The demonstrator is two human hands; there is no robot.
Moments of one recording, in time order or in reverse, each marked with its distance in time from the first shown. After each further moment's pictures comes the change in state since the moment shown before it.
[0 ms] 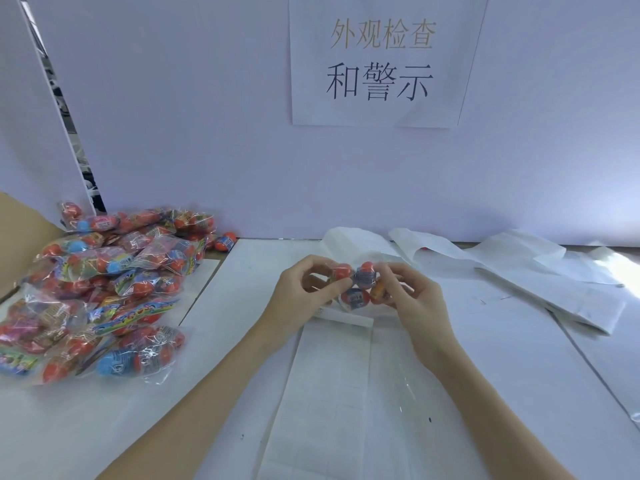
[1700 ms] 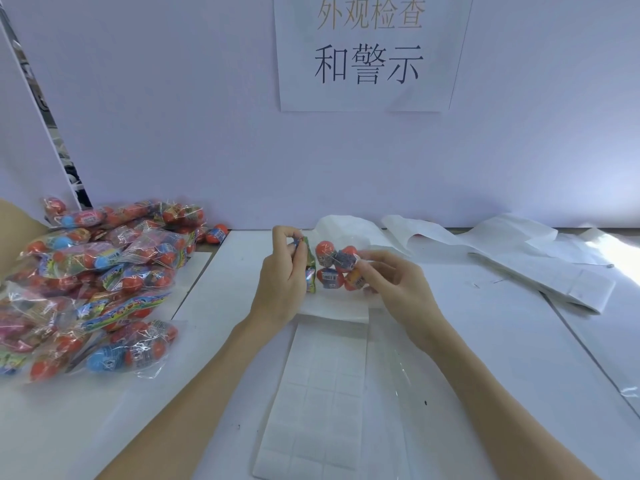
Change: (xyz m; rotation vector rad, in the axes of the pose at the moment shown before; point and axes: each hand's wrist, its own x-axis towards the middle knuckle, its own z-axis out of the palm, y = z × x) left_hand 0.005 -0.001 -0.003 0.352 0.197 0.238; right_hand 0.004 0.004 0.004 -0.077 -0.110 0.011
